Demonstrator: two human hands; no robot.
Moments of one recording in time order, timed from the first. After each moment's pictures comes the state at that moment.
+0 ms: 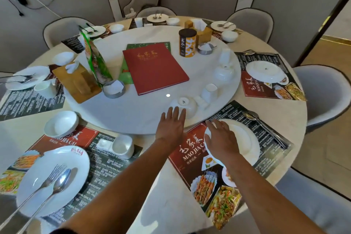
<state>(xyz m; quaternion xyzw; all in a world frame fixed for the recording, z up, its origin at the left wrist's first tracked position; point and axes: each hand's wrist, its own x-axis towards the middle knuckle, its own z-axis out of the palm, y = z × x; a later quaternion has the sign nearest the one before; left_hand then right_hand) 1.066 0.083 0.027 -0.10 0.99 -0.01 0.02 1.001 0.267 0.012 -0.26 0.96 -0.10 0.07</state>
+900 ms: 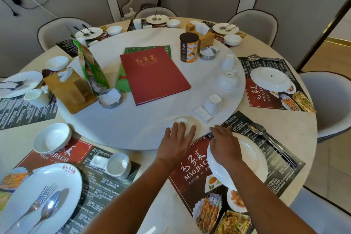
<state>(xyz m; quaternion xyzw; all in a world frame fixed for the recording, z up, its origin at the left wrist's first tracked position) 1.050 0.072 -0.008 0.00 0.99 -0.10 -0.12 0.954 0.249 -0.004 -0.24 0.96 -0.13 0.06</state>
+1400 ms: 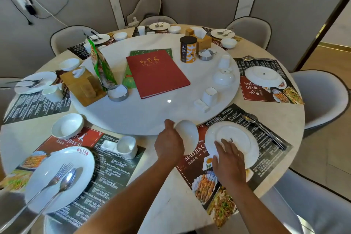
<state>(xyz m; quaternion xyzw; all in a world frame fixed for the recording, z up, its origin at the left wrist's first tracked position) 1.112 0.127 0.059 -0.37 0.88 0.27 -0.10 1.061 0.310 -0.021 -0.20 0.97 -0.10 0.04</state>
